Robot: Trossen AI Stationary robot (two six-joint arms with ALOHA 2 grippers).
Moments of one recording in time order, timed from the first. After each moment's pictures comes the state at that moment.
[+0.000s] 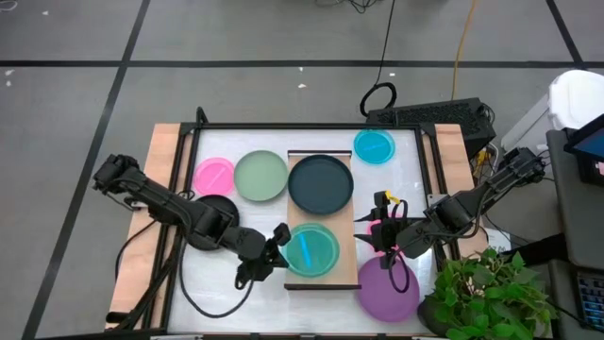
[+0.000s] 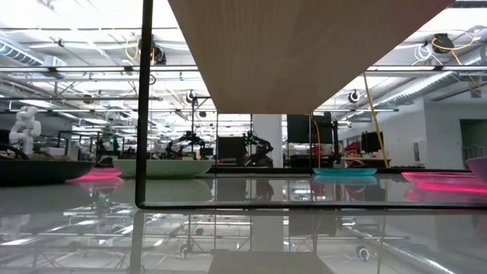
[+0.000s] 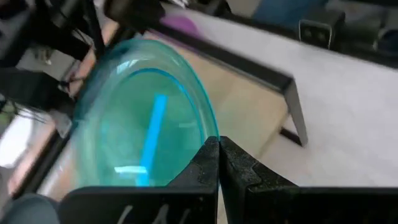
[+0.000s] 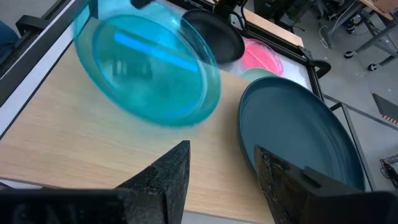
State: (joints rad) left arm -0.44 1.50 1.21 -0.38 -0.04 0.68; right arm 0.56 1.19 1.11 -0.65 0.57 0.01
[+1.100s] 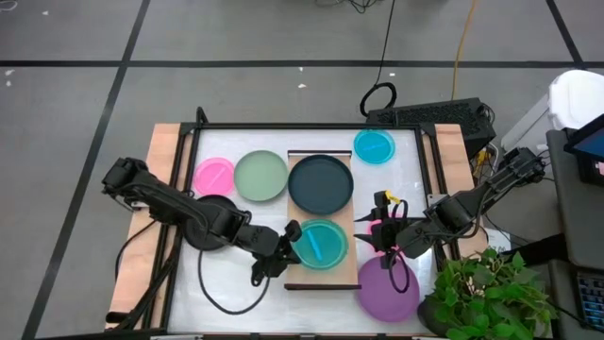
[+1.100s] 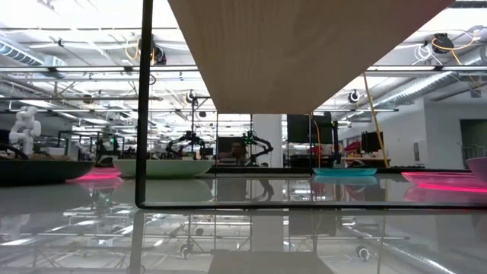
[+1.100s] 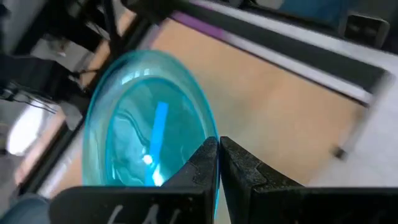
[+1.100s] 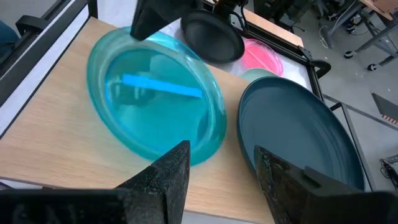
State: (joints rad) left arm -0.39 1.60 1.21 -0.27 -0.05 0.68; right arm 0.56 1.19 1.11 -0.65 0.57 0.01
